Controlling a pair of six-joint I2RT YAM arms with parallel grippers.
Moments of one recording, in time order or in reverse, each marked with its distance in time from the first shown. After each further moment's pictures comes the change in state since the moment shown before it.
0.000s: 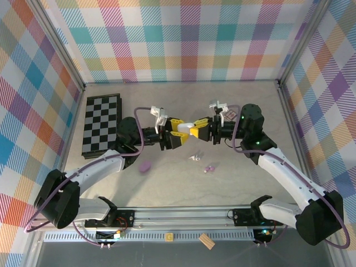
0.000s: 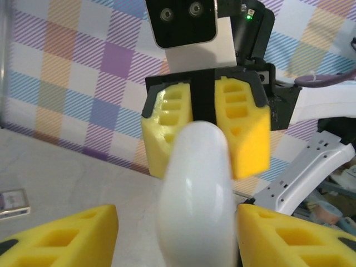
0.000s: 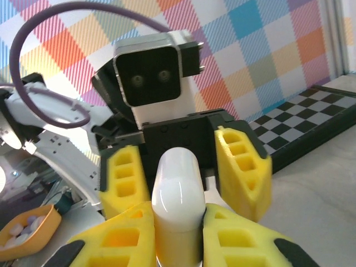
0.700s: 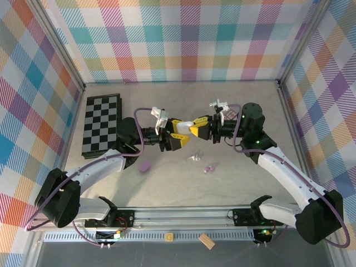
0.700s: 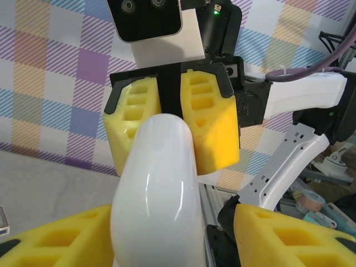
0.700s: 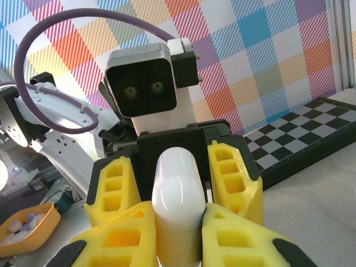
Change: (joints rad) left arm -0.011 0.004 0.005 0.049 0.052 0.016; right arm 0.006 0.009 0.015 0.040 -0.006 0.011
